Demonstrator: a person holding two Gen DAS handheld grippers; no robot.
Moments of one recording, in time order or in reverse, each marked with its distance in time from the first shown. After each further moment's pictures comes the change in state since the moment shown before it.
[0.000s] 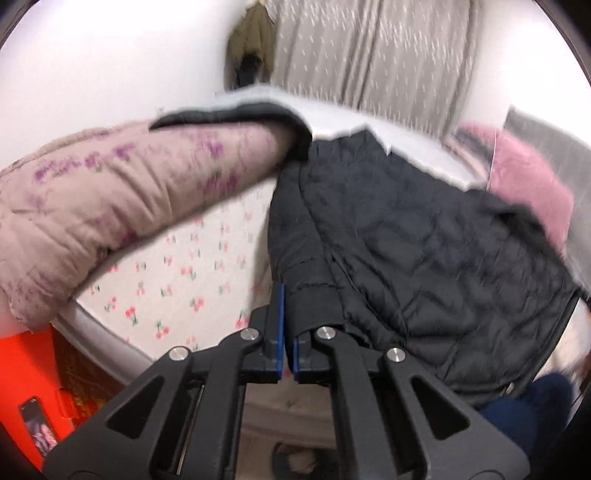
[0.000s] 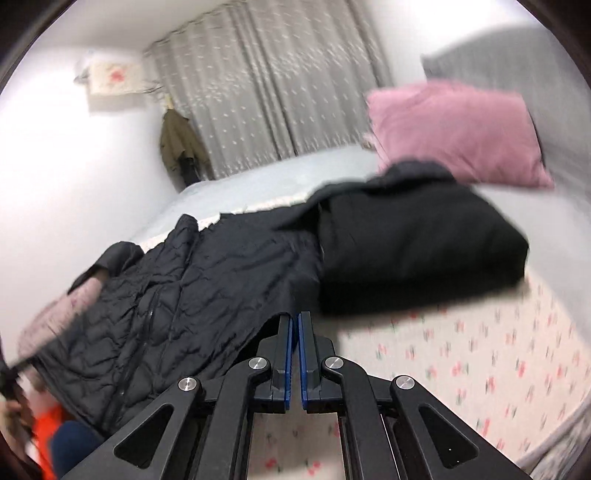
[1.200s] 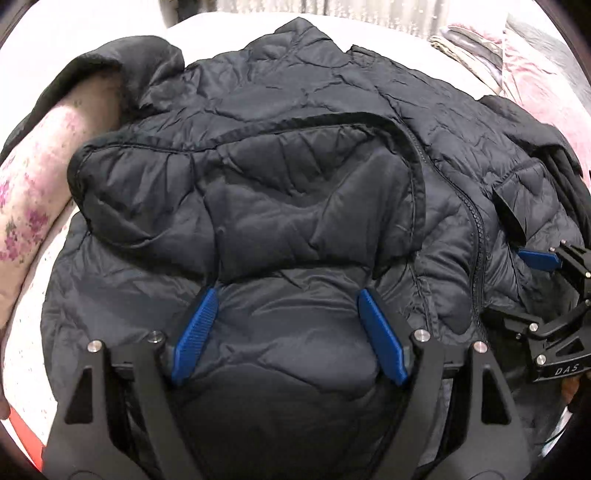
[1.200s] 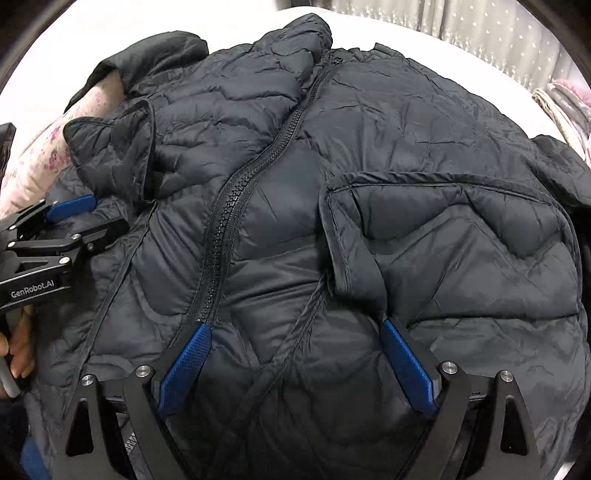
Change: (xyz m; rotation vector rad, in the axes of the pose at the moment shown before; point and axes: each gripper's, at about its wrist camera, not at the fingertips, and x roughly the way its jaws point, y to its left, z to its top) left arm 0.179 -0.155 0.069 0.152 0.334 0.023; right arm 0.285 0.211 -0.015 -0.509 0.636 0.115
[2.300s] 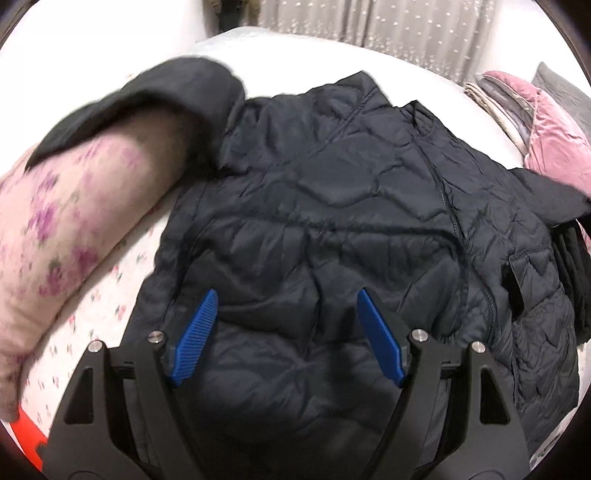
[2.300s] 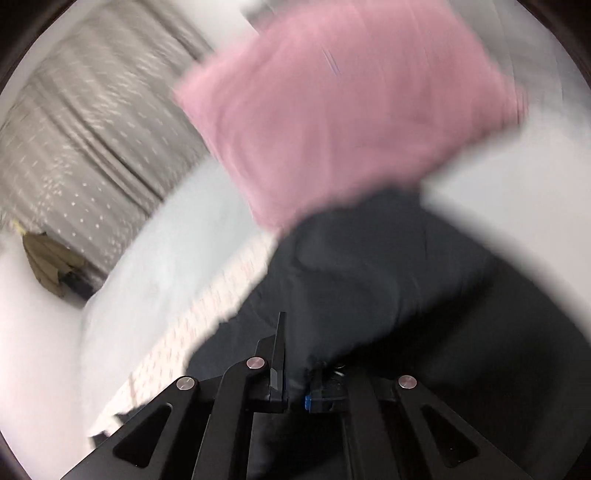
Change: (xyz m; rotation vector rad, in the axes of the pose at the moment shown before) left arm -0.016 0.051 0.060 -0.106 -0.099 0.035; right arm -0.164 -0.453 0.001 1.116 -0.597 -0.295
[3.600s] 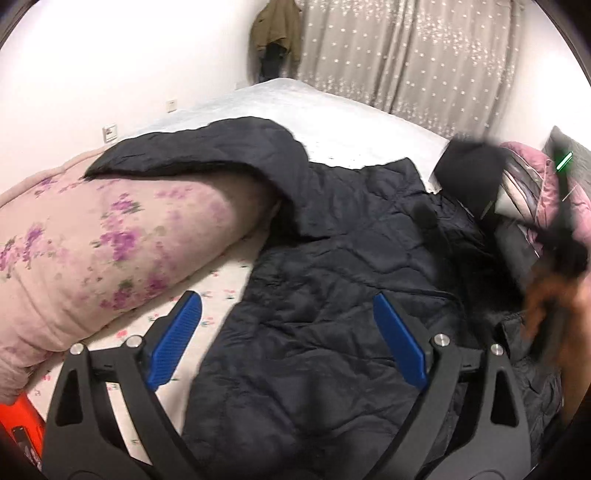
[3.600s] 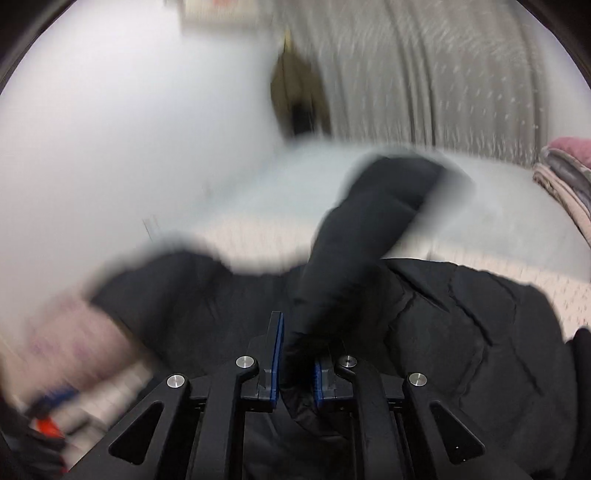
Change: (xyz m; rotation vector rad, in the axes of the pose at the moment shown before) left arm -0.051 0.055 -0.001 -0.176 -0.209 0.041; right arm -0.064 0.361 -0.357 -0.944 0.238 0.547
